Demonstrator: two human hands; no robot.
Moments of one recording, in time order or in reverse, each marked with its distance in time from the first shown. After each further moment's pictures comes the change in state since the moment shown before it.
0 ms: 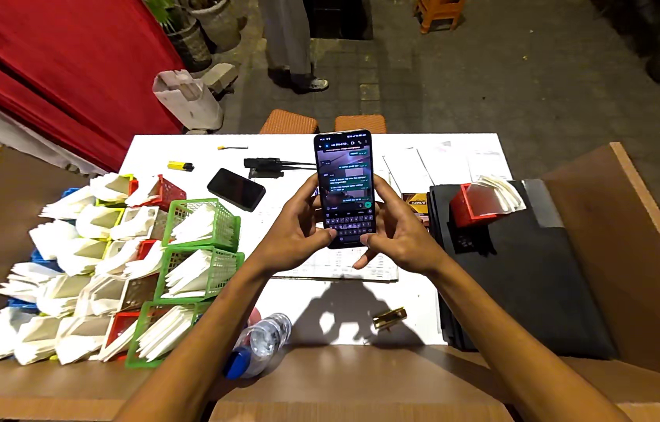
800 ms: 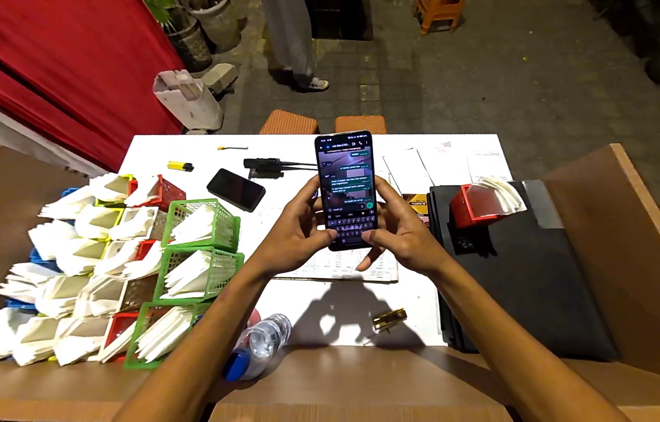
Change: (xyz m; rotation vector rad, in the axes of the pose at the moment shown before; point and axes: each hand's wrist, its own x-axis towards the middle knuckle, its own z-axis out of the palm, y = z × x) left_hand 0.000 0.000 0.001 -0.005 0.002 -0.009; right_hand 0.000 -0.001 -0.003 0.012 0.000 0.008
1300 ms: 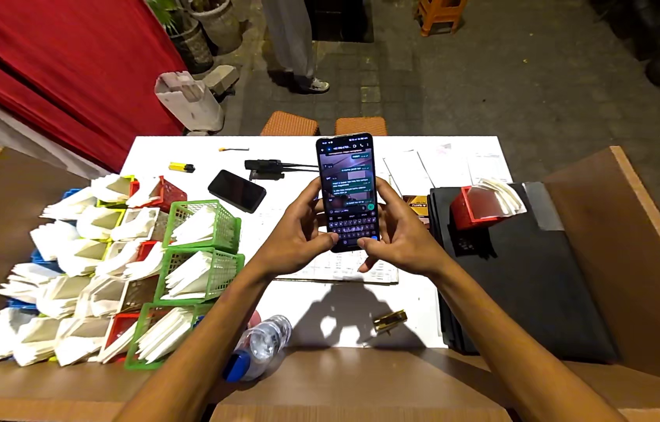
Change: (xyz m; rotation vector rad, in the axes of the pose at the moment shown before) left_hand 0.001 -0.001 0.000 -0.008 -0.008 0.011; right_hand 0.000 0.000 0.001 -0.055 0.024 0.031
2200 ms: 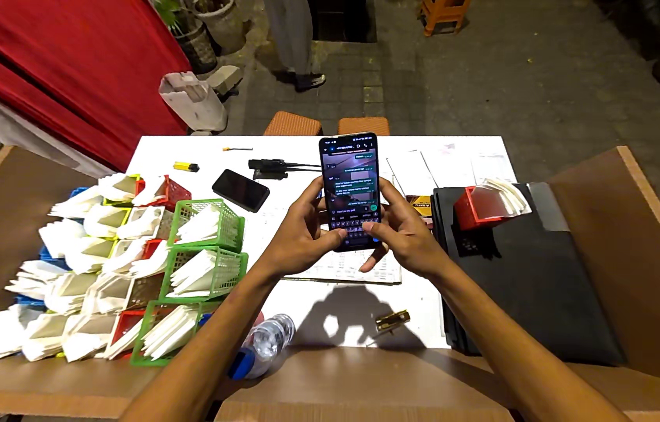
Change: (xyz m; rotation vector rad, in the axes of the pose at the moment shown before) left_hand -0.001 0.000 0.005 -0.015 0.073 0.013; right_hand 0.001 0.001 0.005 0.041 0.030 -0.022
